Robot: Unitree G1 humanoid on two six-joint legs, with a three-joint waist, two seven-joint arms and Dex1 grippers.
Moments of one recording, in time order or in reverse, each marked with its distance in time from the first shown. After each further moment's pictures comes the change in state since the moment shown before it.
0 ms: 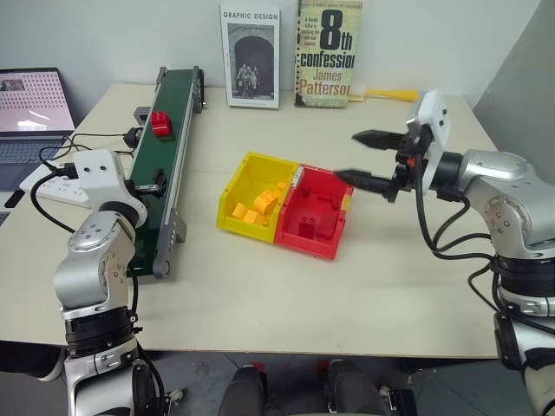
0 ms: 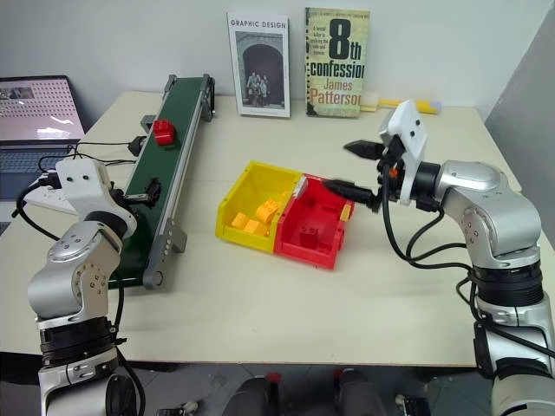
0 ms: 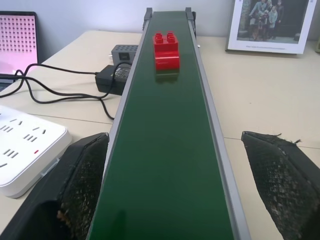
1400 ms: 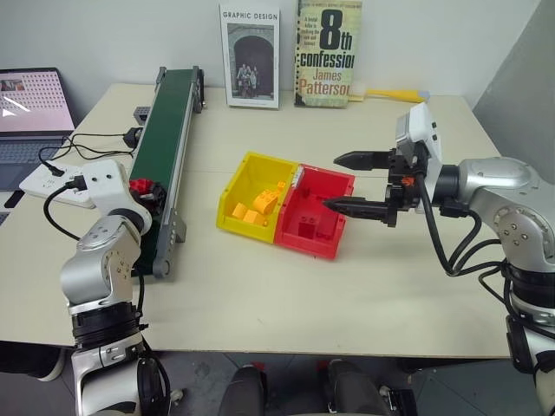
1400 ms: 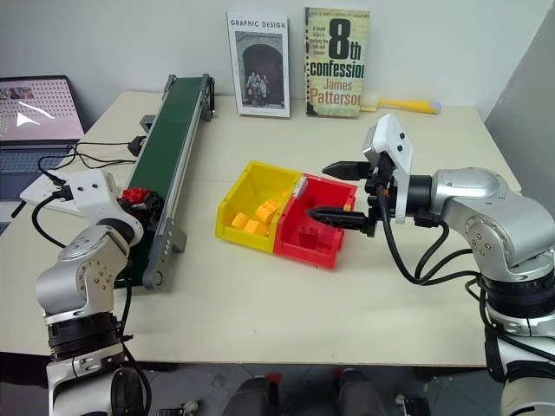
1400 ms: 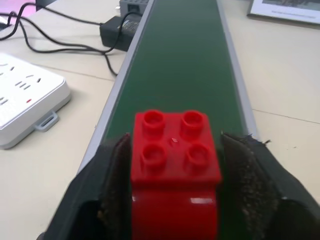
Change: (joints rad) left arm -0.026 -0.028 0.037 0.077 -0.027 0.090 0.047; right arm 0.012 -0.052 0.002 -0.151 0.127 0.138 -0.049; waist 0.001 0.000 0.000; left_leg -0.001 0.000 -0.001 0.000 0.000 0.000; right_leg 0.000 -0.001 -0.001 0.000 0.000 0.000
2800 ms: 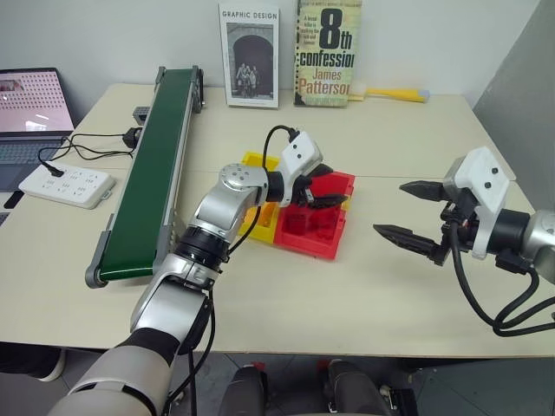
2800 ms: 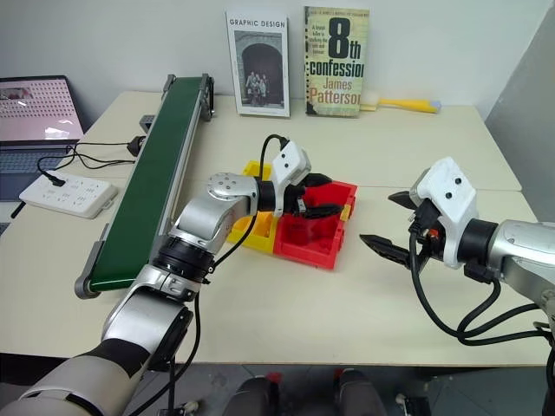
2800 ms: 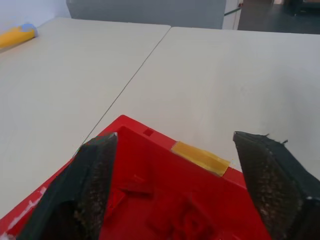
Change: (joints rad) left arm -0.503 -0.136 -0.704 0.481 0.089 -0.443 -0.946; right arm 0.361 -0.215 -0.342 -0.437 0.163 0.288 -0.335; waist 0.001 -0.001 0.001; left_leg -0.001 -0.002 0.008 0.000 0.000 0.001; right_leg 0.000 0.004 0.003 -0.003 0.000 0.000
